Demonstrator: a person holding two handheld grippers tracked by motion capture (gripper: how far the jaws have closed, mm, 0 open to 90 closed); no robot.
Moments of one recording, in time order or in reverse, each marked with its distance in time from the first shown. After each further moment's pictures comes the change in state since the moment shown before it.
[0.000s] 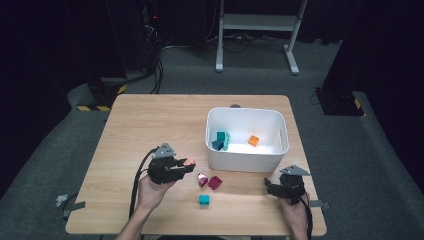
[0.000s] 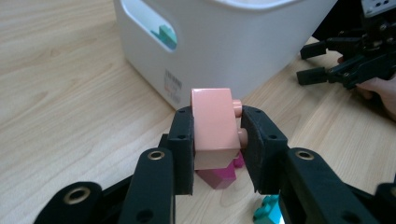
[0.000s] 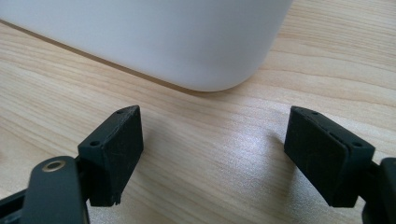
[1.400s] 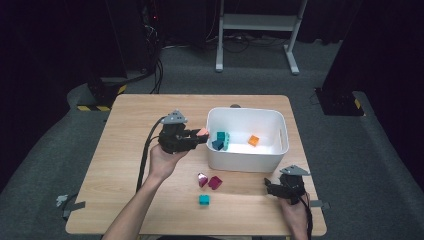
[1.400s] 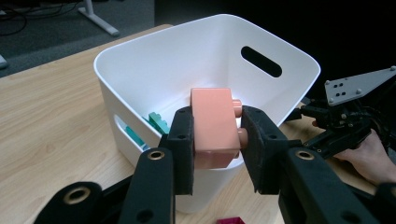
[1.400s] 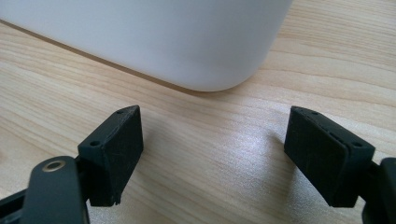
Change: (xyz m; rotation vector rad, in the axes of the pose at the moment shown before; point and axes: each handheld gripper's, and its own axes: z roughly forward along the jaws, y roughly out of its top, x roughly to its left) left arm 0.002 0.092 0.009 -0.075 -0.061 0.044; right arm 0.000 0.000 0.000 0.000 0.000 0.000
